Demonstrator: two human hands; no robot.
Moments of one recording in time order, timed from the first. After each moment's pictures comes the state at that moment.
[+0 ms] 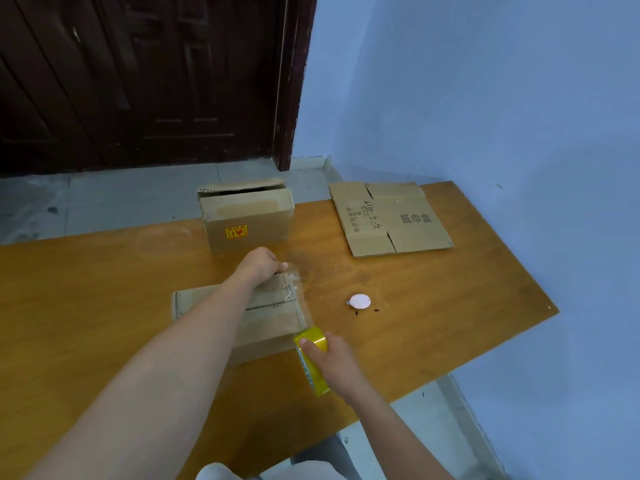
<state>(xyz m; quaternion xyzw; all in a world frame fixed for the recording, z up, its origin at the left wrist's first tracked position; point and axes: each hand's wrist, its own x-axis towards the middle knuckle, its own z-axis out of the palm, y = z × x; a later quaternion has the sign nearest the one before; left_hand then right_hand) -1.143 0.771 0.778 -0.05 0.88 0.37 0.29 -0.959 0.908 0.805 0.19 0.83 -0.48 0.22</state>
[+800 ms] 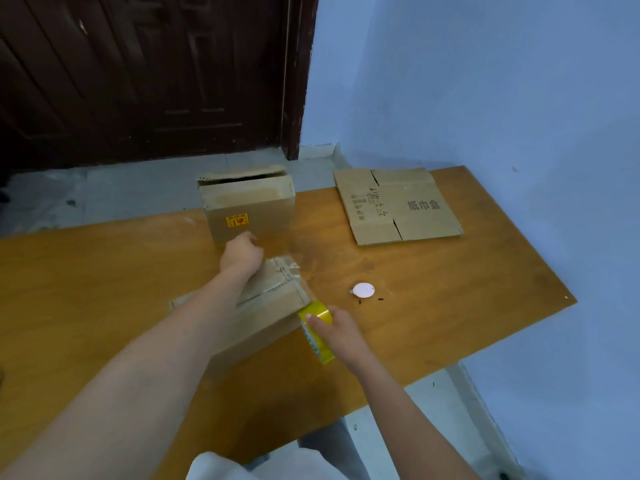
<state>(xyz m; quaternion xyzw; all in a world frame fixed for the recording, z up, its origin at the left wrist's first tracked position) -1.130 0.756 0.776 -0.15 0.91 0.36 0.14 -0.980 0.931 0.790 0.15 0.79 -0.56 0.21</state>
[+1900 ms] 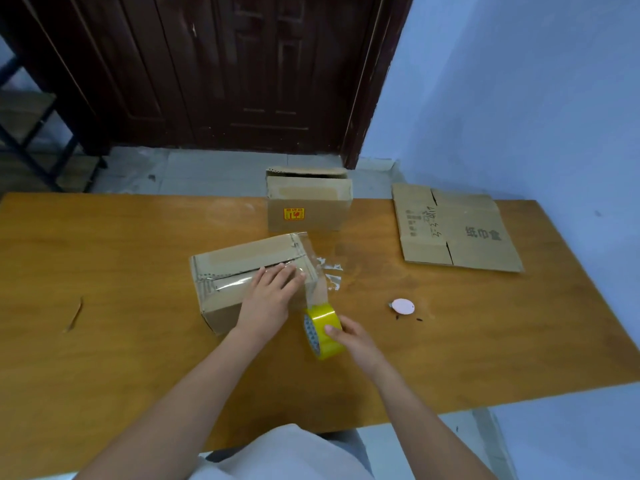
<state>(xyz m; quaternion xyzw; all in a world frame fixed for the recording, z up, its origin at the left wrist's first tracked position) -1.007 0.723 0.754 0.12 0.98 0.12 -0.07 -0.984 0.922 0.747 0.07 0.70 -0.65 0.29</state>
